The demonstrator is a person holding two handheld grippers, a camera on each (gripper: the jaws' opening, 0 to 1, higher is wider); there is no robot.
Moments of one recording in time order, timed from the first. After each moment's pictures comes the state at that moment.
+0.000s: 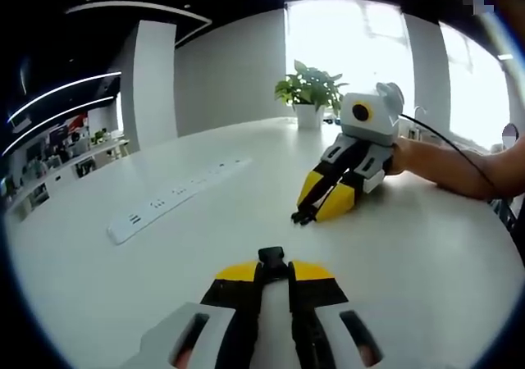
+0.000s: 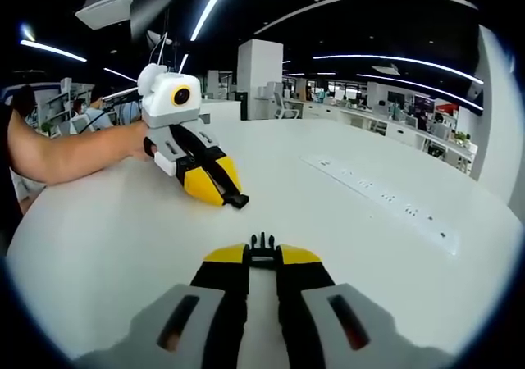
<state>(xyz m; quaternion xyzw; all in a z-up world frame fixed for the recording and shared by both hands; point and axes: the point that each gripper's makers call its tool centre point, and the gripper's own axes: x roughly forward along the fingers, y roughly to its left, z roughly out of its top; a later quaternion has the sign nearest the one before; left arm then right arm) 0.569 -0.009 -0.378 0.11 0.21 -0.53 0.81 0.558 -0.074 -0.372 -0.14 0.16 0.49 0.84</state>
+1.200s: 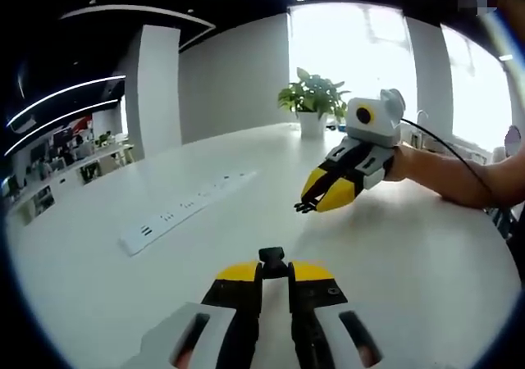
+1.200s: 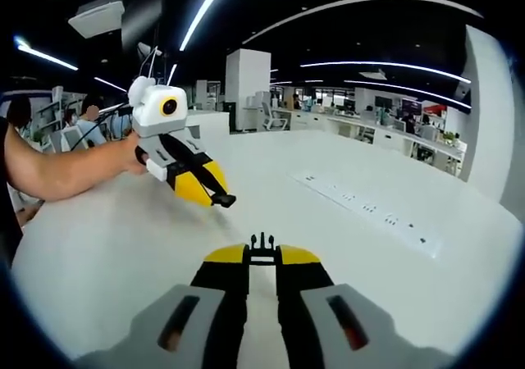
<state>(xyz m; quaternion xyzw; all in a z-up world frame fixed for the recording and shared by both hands) 0.563 -0.004 -0.354 0.11 0.19 -0.52 0.82 0.554 -0.086 -0.345 -0.12 0.14 0.47 0.86</state>
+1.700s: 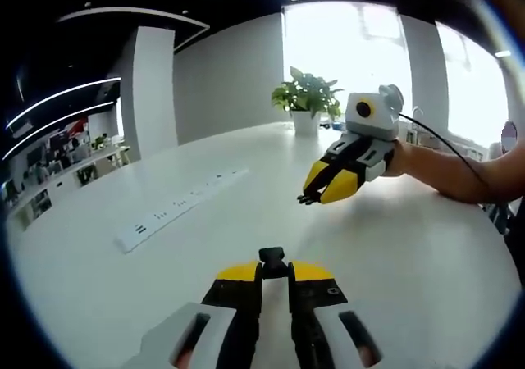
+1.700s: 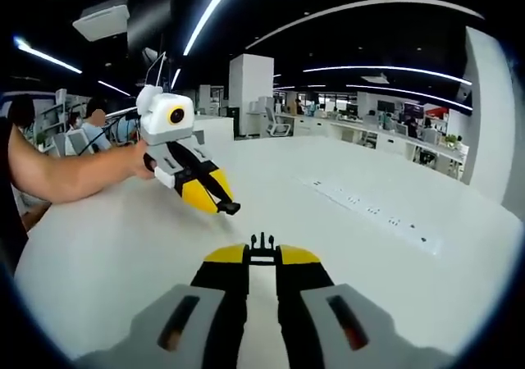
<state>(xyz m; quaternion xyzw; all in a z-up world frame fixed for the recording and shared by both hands) 0.549 -0.002 -0.356 0.12 0.19 -0.53 0.82 0.536 -0.086 -0.334 -0.11 0.13 0.48 0.86</state>
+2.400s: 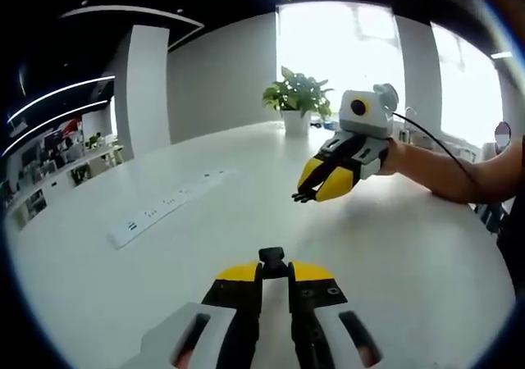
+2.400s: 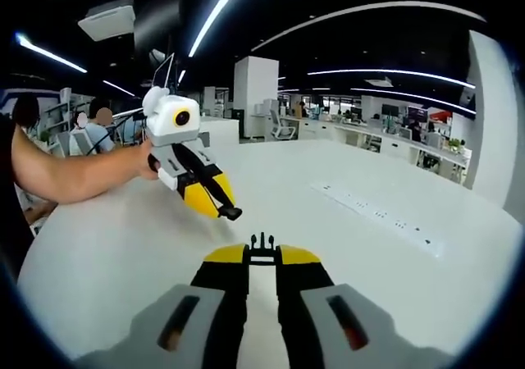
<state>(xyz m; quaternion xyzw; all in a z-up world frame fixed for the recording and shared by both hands) 0.534 0.000 -0.352 0.11 0.20 -0.55 0.80 0.520 -0.077 -0.328 -0.11 0.12 0.49 0.86</state>
